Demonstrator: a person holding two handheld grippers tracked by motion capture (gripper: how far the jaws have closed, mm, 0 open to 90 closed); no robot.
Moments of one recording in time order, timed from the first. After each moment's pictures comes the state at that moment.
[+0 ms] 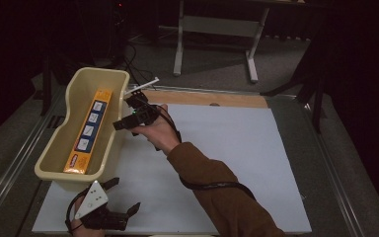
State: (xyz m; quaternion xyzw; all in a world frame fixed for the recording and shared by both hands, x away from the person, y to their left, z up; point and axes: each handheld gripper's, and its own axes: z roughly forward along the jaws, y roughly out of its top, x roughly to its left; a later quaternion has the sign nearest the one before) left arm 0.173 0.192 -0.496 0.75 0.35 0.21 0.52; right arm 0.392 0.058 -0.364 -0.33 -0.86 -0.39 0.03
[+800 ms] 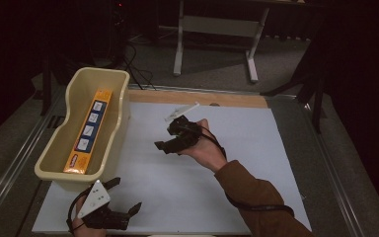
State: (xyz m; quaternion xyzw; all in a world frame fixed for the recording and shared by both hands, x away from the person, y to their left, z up) left arm 0.175 0.189 -0.497 0.76 0.35 0.21 0.51; right arm 0.357 -0.049 -0.389 -0.25 -0.89 -0.38 -0.07
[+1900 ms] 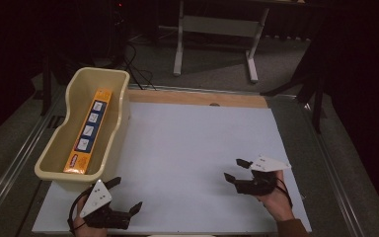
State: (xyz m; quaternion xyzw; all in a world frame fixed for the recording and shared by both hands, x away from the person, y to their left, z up) left arm 0.177 0.187 -0.498 0.76 0.35 0.22 0.50; right arm 0.273 -0.265 -0.476 -0.31 -0.81 -0.46 -0.17
